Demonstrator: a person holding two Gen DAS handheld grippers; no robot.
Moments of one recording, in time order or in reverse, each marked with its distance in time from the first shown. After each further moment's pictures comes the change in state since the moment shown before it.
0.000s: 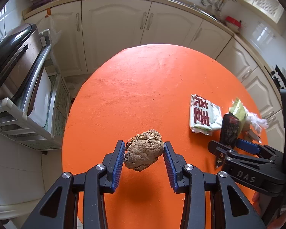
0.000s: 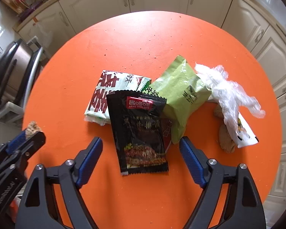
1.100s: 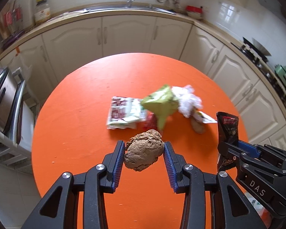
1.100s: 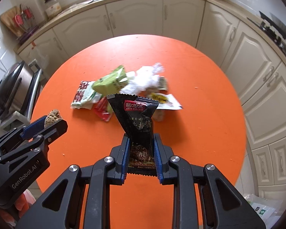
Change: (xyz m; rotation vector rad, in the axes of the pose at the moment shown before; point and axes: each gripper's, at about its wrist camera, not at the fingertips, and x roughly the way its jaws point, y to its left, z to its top) left arm -0.038 -0.133 -0.042 0.267 -0.065 -0.064; right arm -0.098 -0.076 -0.072 0.126 -0.168 -0.016
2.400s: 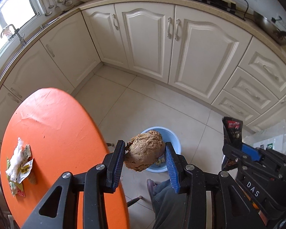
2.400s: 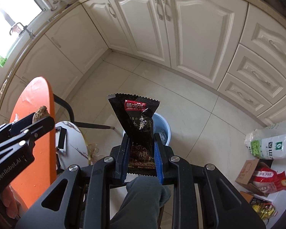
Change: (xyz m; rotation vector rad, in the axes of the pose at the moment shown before) left arm 0.174 -0.408 0.008 0.594 0.147 -0.066; right arm -0.031 -0.378 -0.136 0.627 -0.021 -0.110
